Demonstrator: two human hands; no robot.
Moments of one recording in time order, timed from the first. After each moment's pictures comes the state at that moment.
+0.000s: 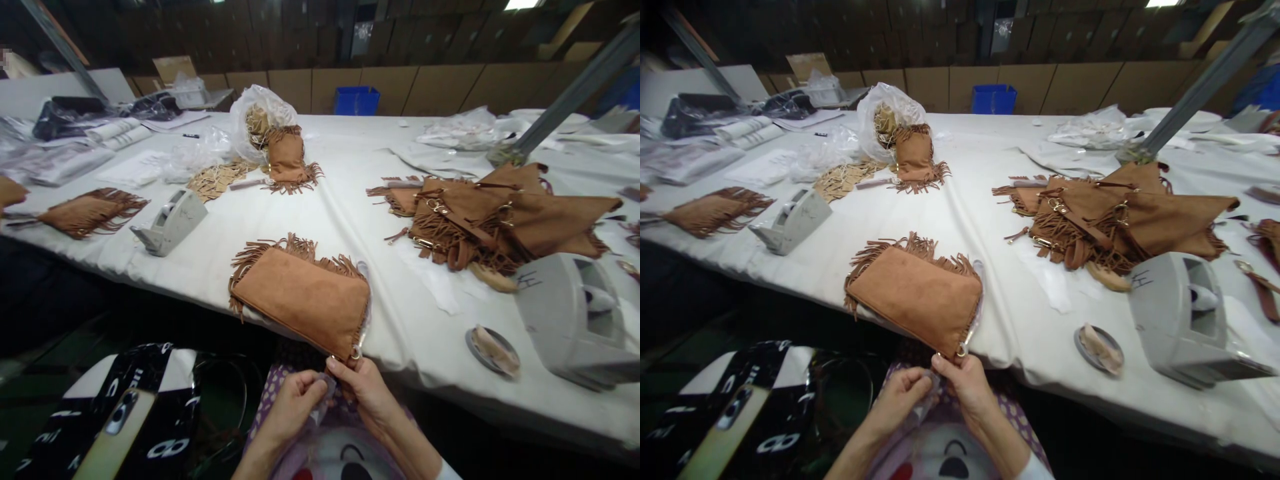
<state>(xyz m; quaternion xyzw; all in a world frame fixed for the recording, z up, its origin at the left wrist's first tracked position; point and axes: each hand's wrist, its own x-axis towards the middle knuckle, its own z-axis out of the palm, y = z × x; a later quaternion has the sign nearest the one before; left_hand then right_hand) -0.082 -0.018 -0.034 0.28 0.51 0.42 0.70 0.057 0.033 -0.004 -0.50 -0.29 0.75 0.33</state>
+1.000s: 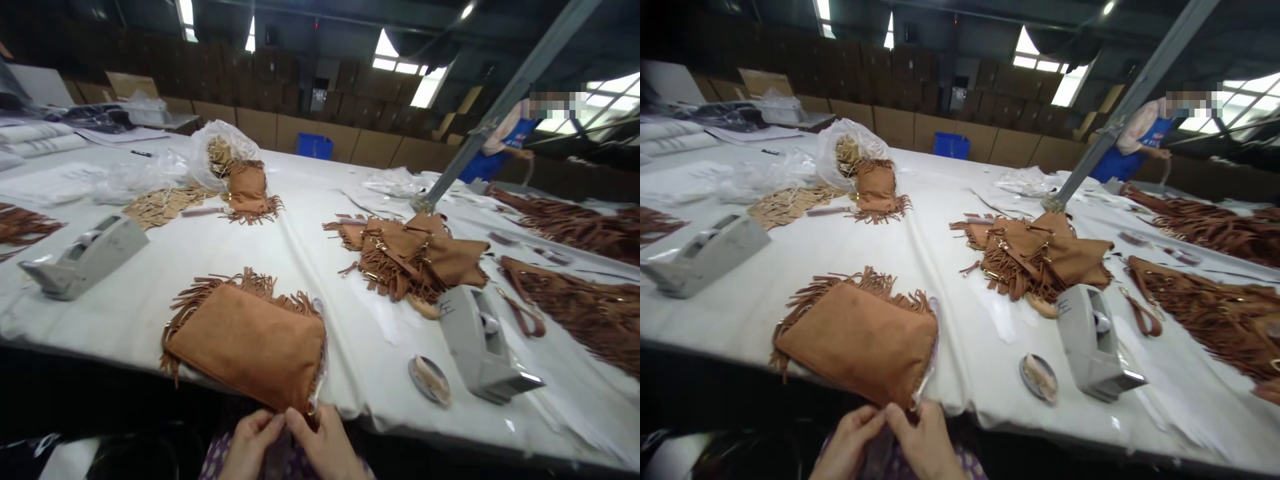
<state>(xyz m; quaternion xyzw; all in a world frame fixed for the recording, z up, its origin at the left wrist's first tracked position) -0.064 0.015 -0.044 0.17 0.50 0.47 0.71 0.074 0.038 -0.006 -0.53 -0.52 0.58 0.33</state>
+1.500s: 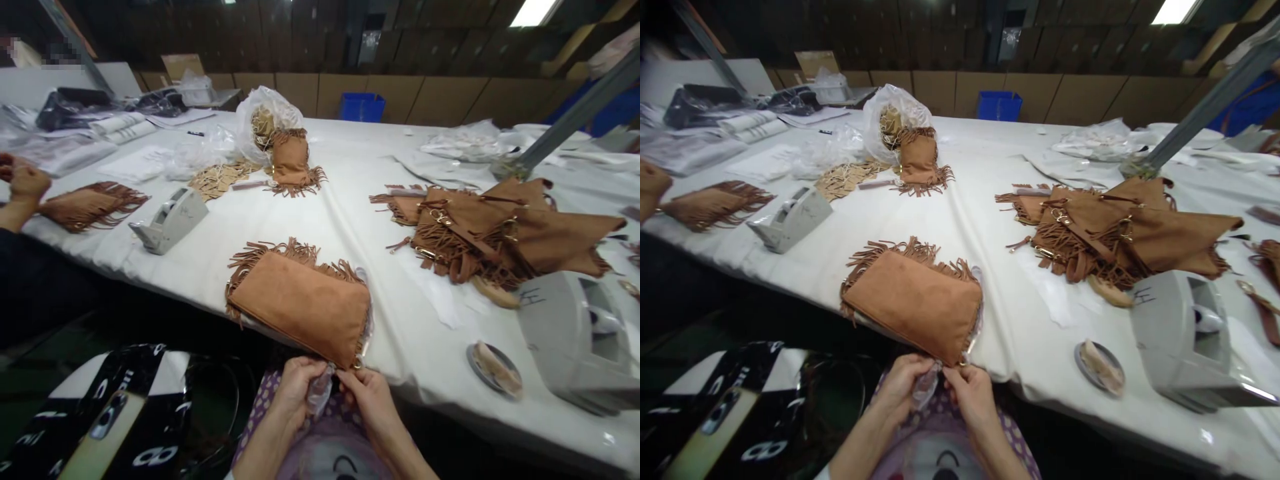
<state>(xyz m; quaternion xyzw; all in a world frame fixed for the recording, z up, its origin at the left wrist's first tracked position) -0.062 0.026 -0.035 0.07 0.53 0.49 0.68 0.073 0.034 -0.021 -0.60 -0.36 0.64 0.32</state>
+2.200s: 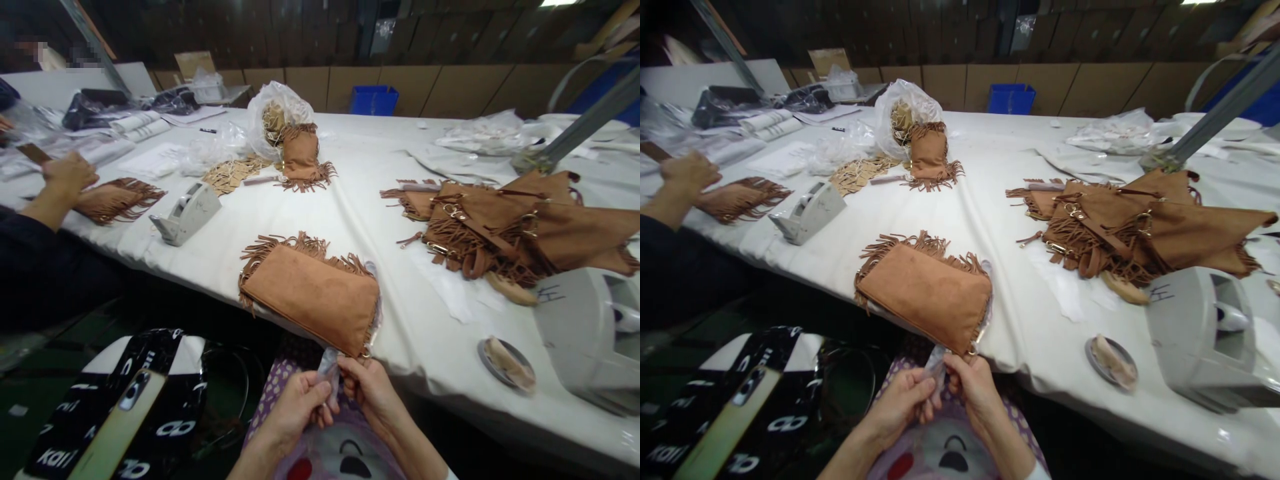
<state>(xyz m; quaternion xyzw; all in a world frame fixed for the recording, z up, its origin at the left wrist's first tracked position) -0.078 -0.024 -0.028 0.20 0.47 0.42 0.75 0.057 0.036 -0.011 -0.53 -0.24 0.75 0.32</state>
